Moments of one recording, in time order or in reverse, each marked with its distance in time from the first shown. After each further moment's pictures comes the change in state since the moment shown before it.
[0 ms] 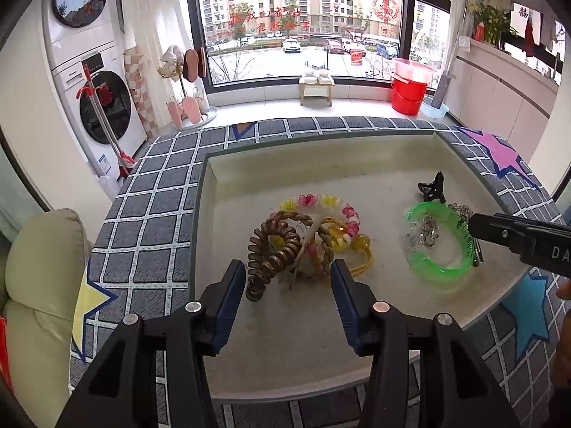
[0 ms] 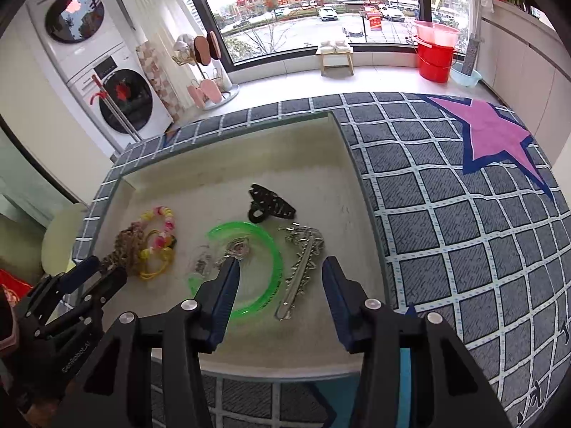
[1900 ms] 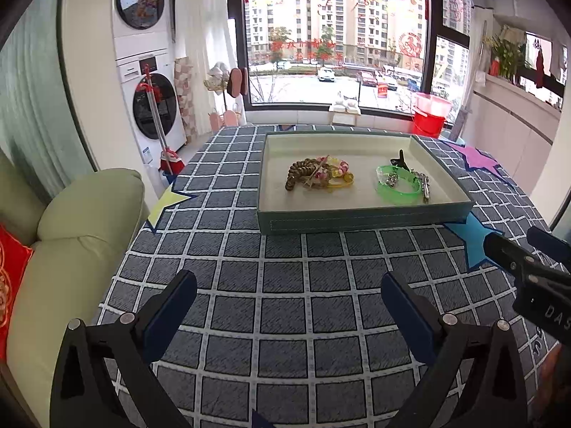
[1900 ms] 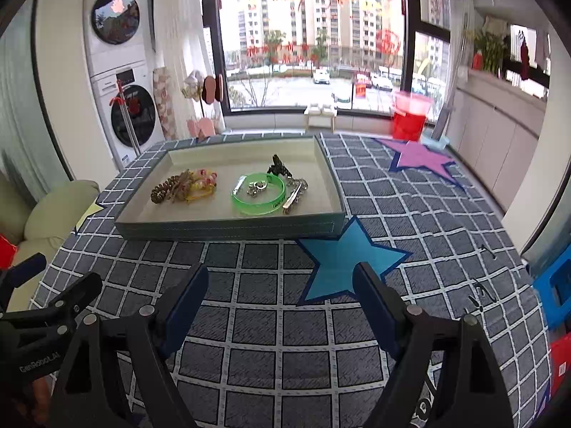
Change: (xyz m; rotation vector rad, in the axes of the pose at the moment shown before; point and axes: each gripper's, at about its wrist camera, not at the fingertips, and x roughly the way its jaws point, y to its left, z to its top) left arm -0.137 -0.005 -0.117 -0.119 -0.133 0.097; right arm -0.123 0.040 -0.142 -0.145 -0.275 -0.160
